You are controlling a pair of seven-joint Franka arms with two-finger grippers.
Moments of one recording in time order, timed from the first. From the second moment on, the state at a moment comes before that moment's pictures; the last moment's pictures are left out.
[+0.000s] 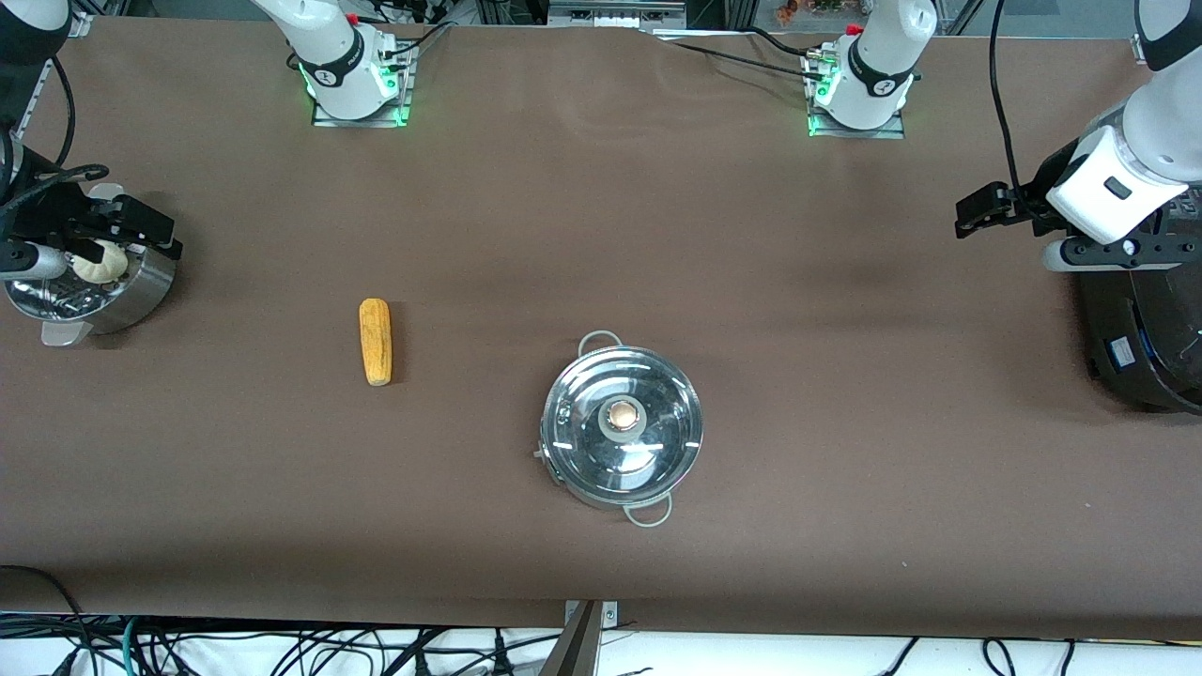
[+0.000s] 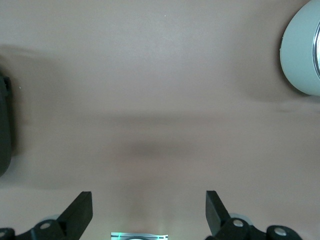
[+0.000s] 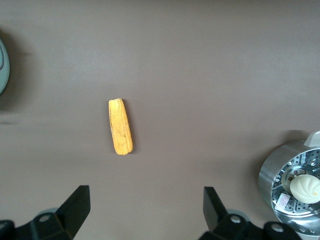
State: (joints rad) left arm -0.13 0.02 0.04 -1.63 -0.03 1.51 -0.14; right arm 0.00 0.05 -0.02 -1.63 0.04 1.66 -0.06
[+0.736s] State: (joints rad) left arm -0.12 0.02 0.04 -1.63 -0.03 1.51 -0.14; right arm 0.00 0.05 -0.02 -1.63 0.03 1.66 -0.01
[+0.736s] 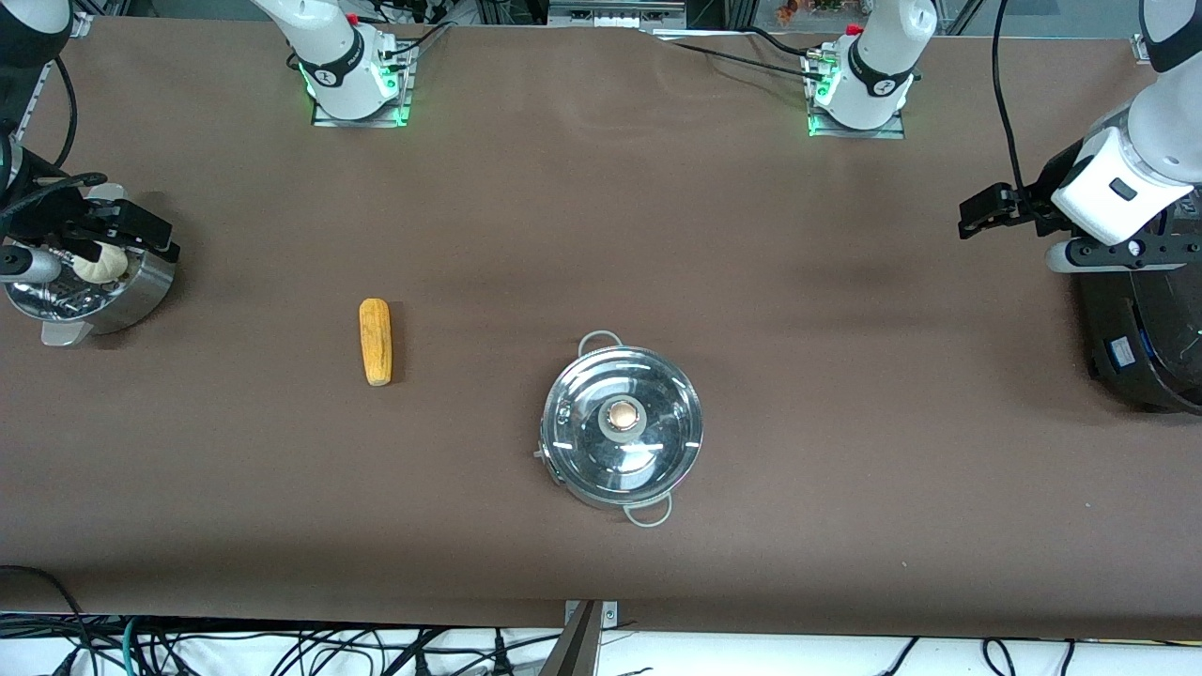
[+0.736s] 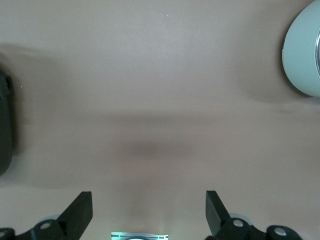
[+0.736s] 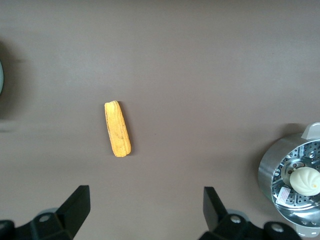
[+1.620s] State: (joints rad) left arm -0.12 0.02 0.04 -1.63 -0.02 1.51 -0.14; right arm 0.00 0.06 -0.02 -1.63 0.03 1.66 0.00
